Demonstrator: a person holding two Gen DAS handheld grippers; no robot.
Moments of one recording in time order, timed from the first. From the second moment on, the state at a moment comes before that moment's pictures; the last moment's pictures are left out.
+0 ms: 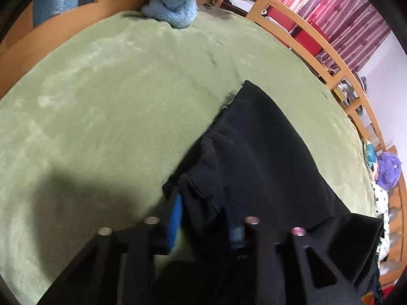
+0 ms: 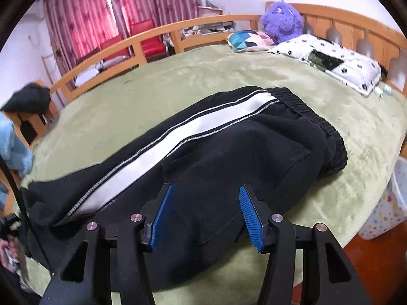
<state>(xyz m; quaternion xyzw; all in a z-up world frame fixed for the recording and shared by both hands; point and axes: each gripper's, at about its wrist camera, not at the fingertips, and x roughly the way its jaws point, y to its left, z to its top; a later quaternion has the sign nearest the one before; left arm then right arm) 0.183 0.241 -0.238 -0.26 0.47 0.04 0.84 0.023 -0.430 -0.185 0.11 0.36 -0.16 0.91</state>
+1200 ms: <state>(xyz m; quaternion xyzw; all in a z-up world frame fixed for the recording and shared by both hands) 0.036 0.071 -0.206 -0.11 0.49 -0.08 0.86 -0.004 -0.413 -0.175 0.08 0.34 -0.06 0.94</state>
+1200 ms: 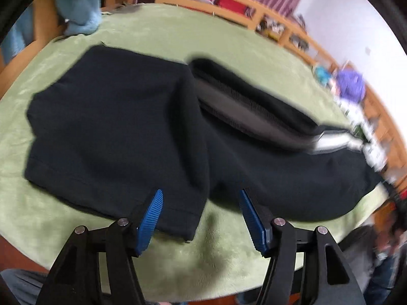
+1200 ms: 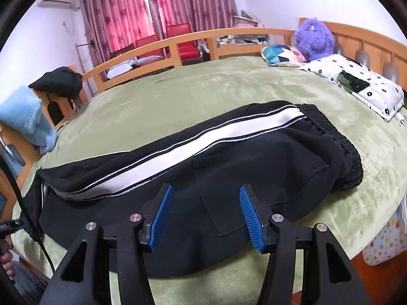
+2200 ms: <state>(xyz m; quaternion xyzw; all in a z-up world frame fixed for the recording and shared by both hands) 0.125 0.143 -0.124 -0.10 0.41 -0.03 0.91 0.026 -0.390 -0.185 0.07 0.37 -0.07 0.92</state>
